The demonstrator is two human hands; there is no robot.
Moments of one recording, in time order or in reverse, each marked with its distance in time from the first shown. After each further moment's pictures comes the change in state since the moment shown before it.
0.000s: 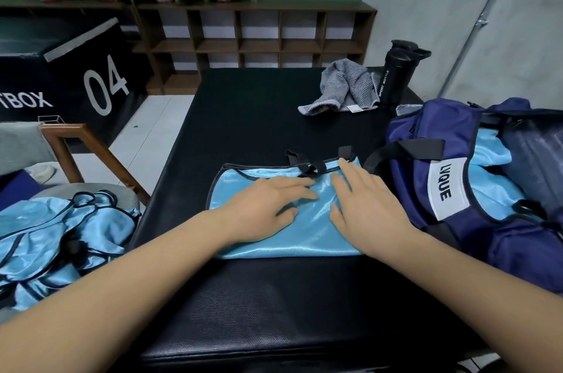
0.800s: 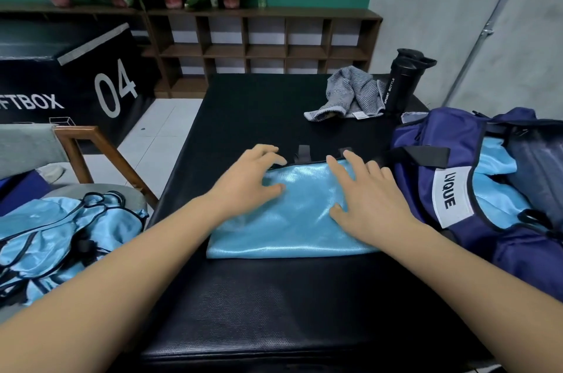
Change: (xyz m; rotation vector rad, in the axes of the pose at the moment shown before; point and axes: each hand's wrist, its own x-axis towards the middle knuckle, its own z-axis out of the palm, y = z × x) left_hand 0.003 -0.036 -0.031 -0.059 0.182 -0.322; right_hand 0.019 -0.006 -0.031 0.038 -0.104 0.059
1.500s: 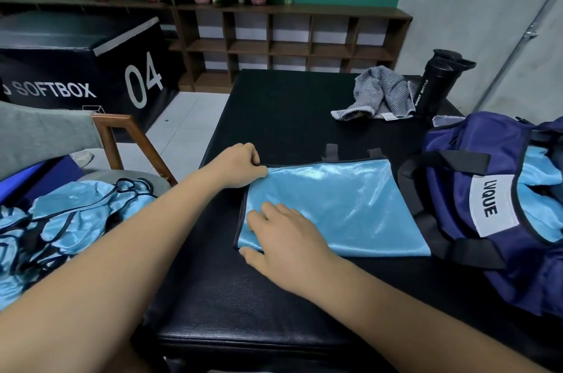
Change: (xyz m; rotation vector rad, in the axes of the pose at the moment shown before) left_hand 0.004 -0.064 -0.039 0.062 -0.099 -0.417; right_hand -0.022 -0.168 -0.005 0.371 0.052 -0.426
